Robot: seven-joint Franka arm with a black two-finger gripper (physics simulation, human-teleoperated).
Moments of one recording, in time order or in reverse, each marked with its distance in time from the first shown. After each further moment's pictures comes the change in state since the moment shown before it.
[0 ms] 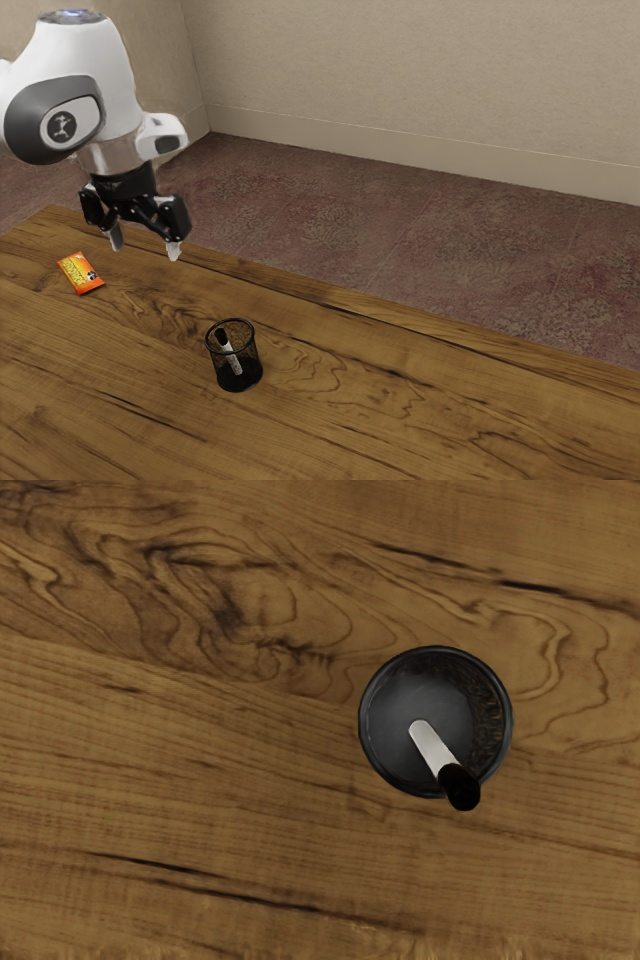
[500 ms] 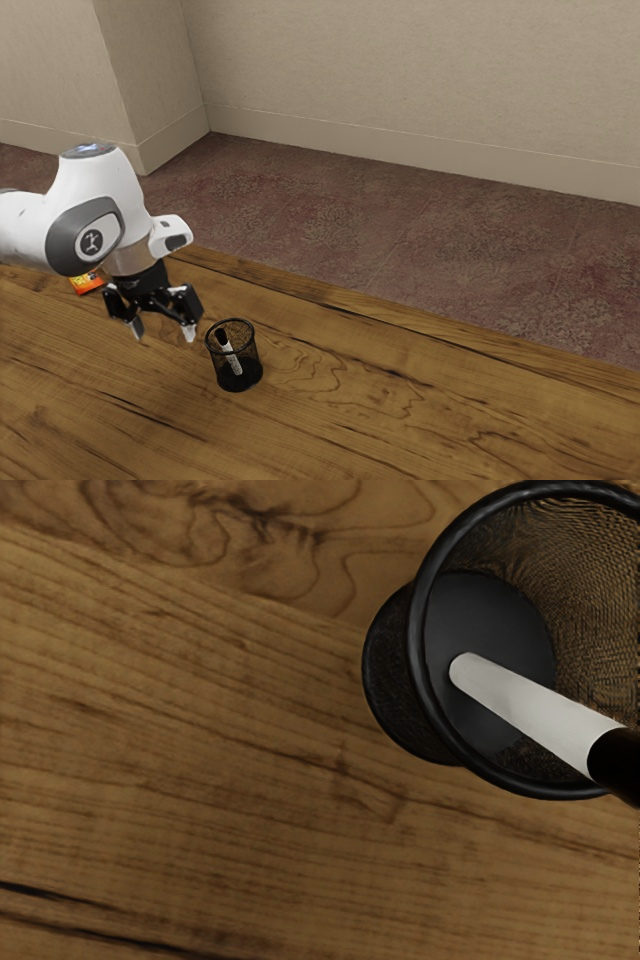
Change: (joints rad) arm -0.076 0.083 0.148 -0.397 -0.095 0.448 0.041
